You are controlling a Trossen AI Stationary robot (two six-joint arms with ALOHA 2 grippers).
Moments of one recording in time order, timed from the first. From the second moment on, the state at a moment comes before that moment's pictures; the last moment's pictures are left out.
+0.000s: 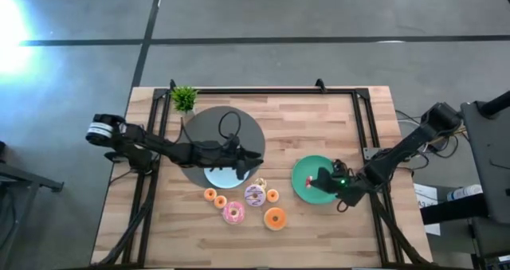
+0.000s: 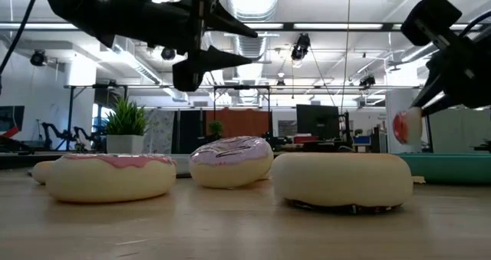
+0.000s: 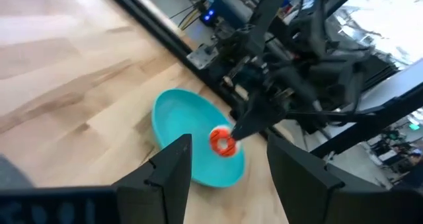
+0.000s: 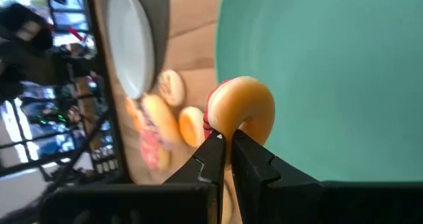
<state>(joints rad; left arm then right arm) -0.11 1.49 0.67 0.70 -0.20 -0.77 0.65 1.15 0.37 -0.05 0.64 2.22</state>
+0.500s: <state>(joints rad) -0.11 1.49 0.65 0.70 -0.20 -0.76 0.57 1.34 0.37 0.17 0.52 2.13</state>
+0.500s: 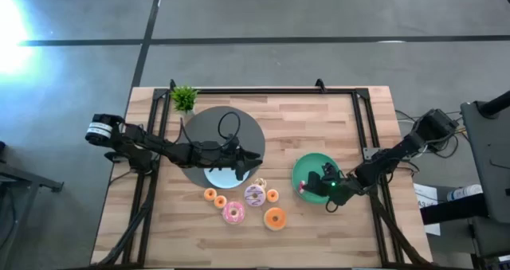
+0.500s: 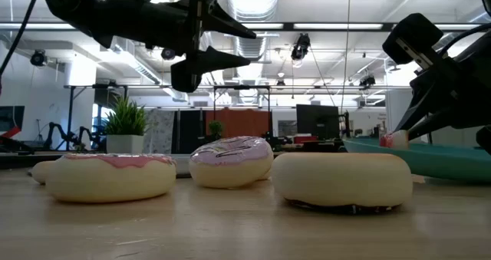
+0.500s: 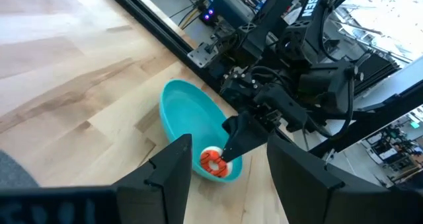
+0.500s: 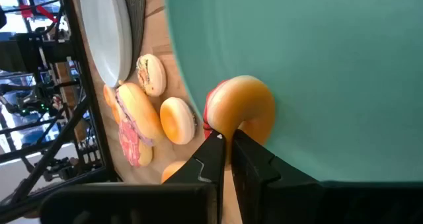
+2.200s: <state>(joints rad) -0.12 1.49 0.65 0.69 -0.20 -0.77 0.21 1.23 0.39 -0.08 0.13 1.84</state>
